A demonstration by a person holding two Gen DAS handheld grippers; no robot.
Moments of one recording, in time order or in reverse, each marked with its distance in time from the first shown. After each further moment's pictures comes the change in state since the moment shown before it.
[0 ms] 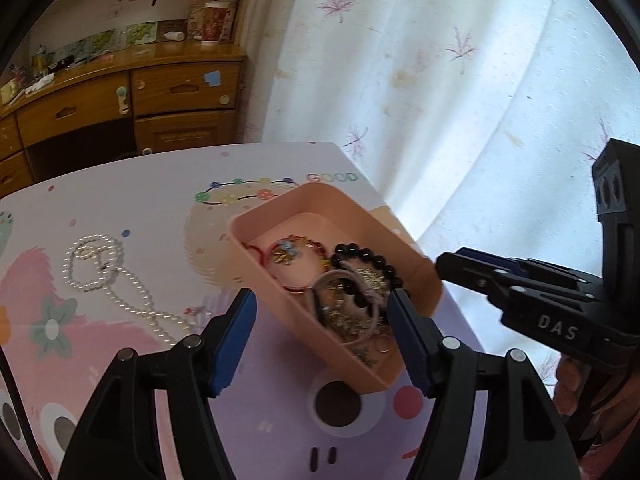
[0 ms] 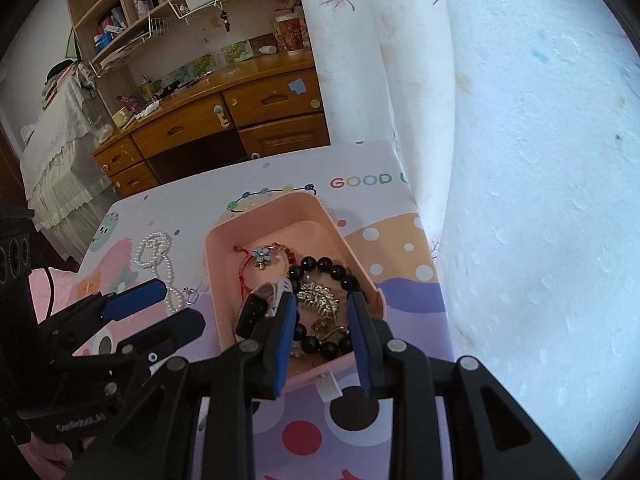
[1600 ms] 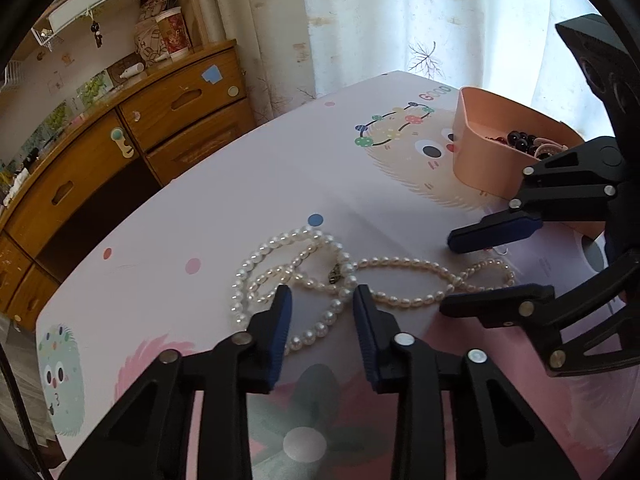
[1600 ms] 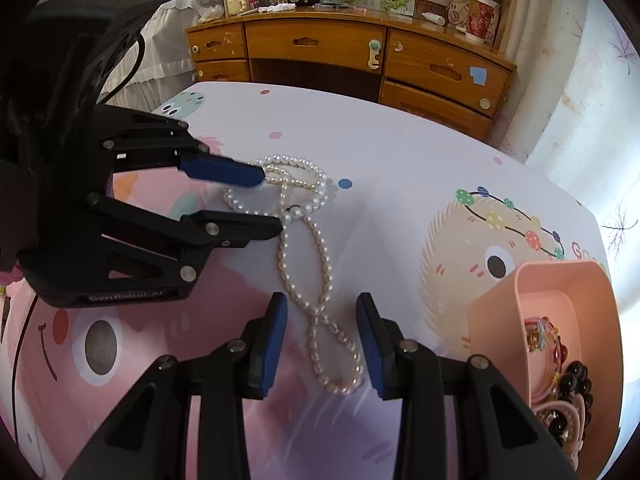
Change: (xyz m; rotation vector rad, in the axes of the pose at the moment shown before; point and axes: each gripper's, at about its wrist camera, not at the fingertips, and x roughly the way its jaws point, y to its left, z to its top) left arm 0.040 0.185 0.009 0.474 0.118 0.073; right arm 0.146 0.199 -0.009 -0.467 0.123 0.115
